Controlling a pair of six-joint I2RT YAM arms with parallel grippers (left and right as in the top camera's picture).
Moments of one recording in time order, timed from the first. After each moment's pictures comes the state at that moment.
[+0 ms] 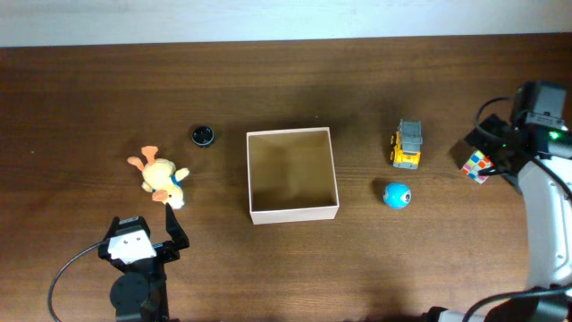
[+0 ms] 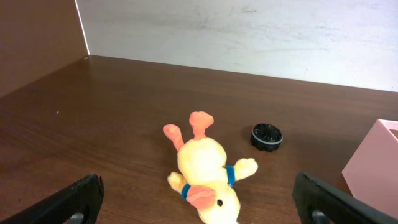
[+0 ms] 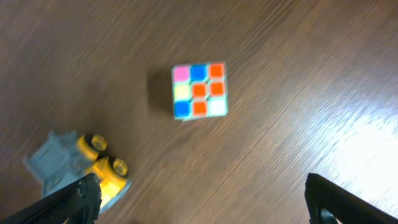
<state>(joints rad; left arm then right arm) 0.09 0.01 0.07 -0.22 -0.15 -0.07 -0.32 1.49 1.31 -0.94 0.21 0.56</state>
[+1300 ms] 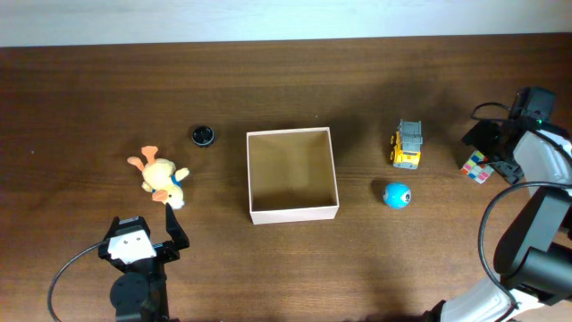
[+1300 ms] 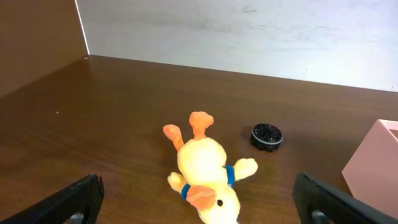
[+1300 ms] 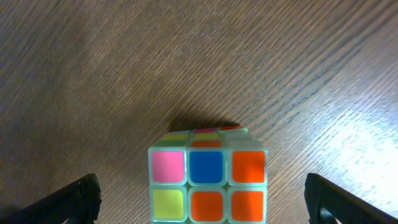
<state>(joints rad) 0.09 0.01 0.07 -0.22 -0.15 -0.07 -0.43 1.88 1.31 -0.63 0.07 0.42</state>
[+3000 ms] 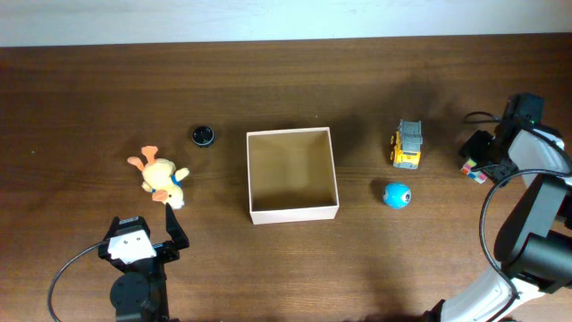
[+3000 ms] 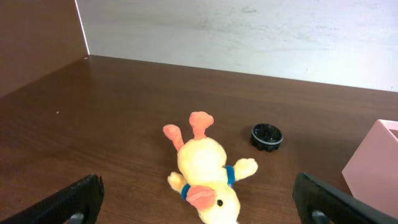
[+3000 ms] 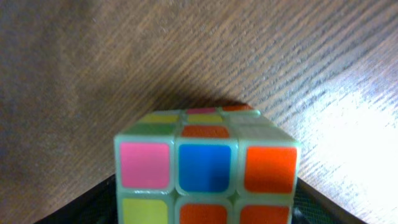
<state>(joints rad) 0.09 0.01 0.07 -0.22 -0.15 -0.07 -0.43 1.95 1.31 -0.67 0.05 0.38</state>
